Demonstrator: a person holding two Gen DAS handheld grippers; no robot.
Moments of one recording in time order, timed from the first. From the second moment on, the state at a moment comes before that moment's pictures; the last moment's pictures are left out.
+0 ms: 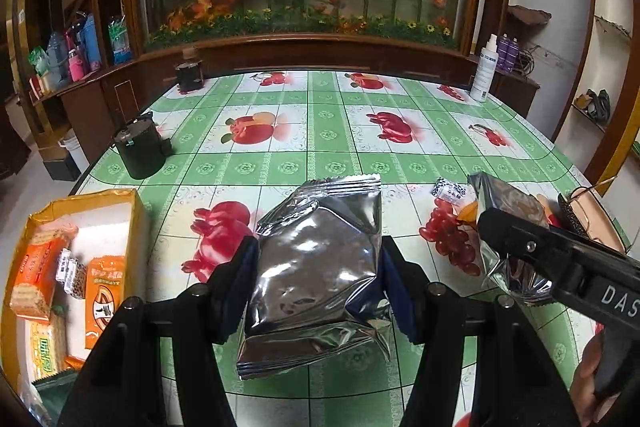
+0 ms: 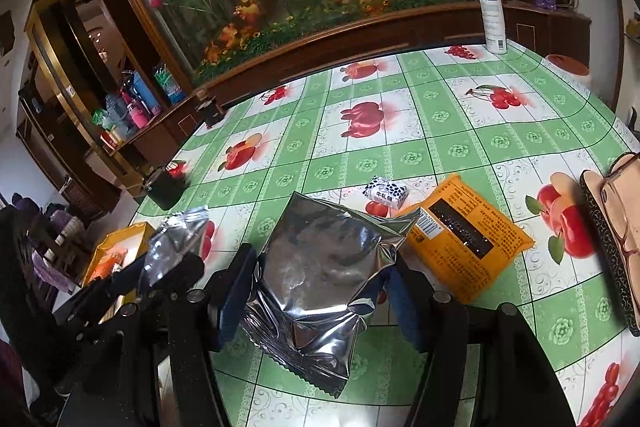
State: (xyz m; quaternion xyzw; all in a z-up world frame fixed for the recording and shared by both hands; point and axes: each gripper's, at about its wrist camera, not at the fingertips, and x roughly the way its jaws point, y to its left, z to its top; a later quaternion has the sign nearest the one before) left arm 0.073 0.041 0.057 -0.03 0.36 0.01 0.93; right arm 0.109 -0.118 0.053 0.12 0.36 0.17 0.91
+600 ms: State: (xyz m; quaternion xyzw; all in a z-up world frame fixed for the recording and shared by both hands) left arm 0.069 0.047 0.066 -0.05 0.36 -0.01 0.93; right arm 0.109 -0.120 0.052 0.16 0.36 0.20 0.90
